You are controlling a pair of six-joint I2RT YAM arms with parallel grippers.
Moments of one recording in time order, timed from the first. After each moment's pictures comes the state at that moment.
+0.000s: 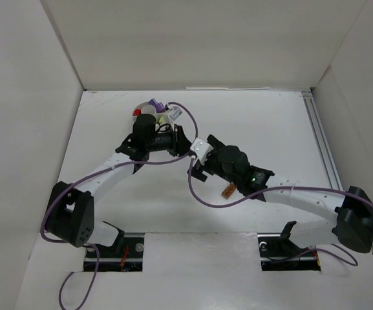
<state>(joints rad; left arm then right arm) -0.46 1.38 0.88 0.16 0.78 -0.49 0.94 1.29 0.82 0.16 0.15 -0.40</state>
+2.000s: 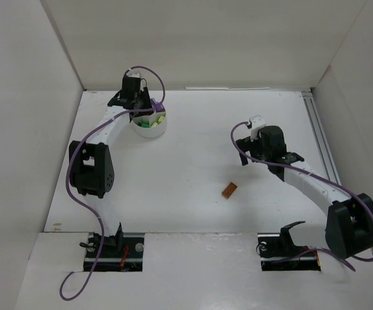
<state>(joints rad) -0.18 1.89 1.59 -0.42 -0.07 -0.34 0.33 1.27 0.77 -0.12 0.05 -0.14</state>
